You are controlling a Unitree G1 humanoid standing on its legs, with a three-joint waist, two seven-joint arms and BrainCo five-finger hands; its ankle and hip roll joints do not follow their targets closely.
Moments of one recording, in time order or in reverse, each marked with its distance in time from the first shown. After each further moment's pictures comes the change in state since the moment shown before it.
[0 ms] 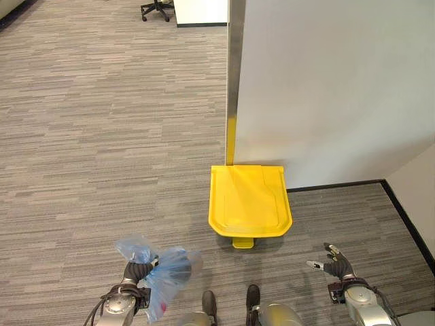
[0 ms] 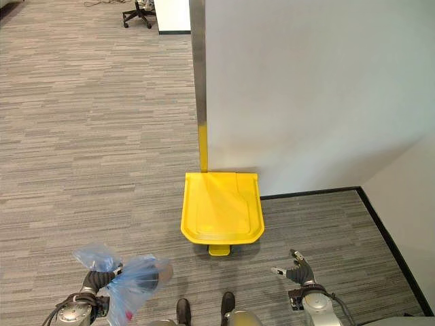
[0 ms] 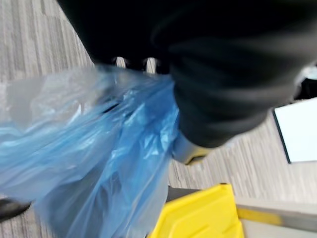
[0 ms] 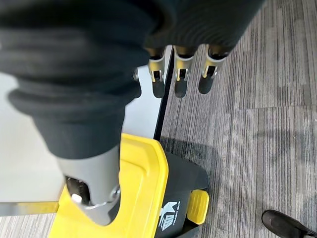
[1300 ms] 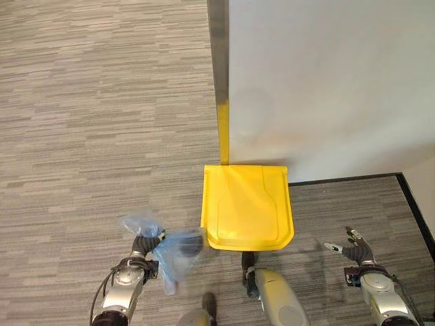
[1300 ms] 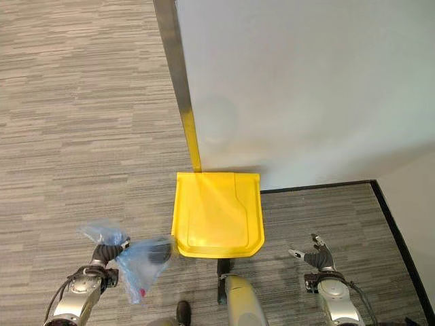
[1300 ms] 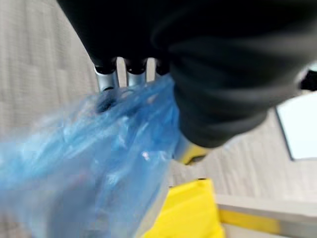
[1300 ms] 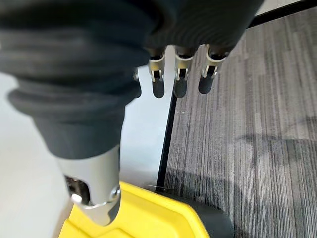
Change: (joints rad) left arm -0.168 -0.006 -0.006 0.039 -0.001 -0.017 0.017; right arm -0.041 -0.074 -0.071 -0.006 0.087 -0.009 -0.049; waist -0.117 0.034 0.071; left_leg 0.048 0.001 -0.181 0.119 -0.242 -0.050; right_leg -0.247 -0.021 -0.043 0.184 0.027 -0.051
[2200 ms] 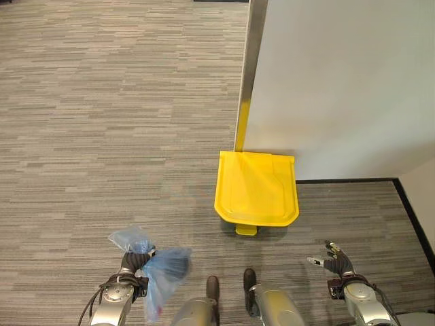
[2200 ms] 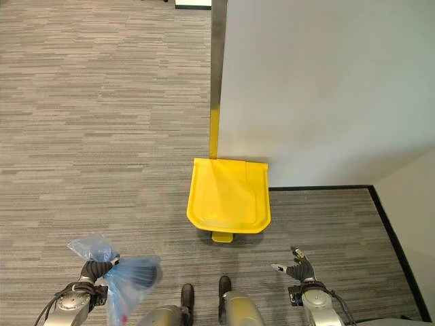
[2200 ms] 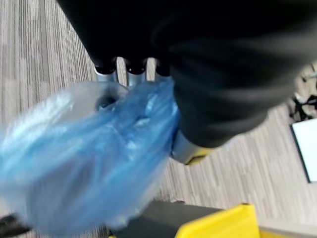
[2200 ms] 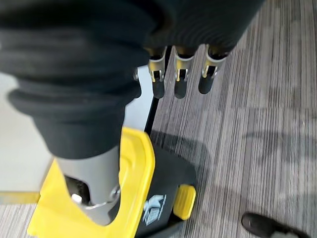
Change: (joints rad) left arm 0.096 0.040 0.000 -0.003 0.001 0.016 0.001; right arm 0.021 0.067 0.076 0.042 -0.047 0.008 0.031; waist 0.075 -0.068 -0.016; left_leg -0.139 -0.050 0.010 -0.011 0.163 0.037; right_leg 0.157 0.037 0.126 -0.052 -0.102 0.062
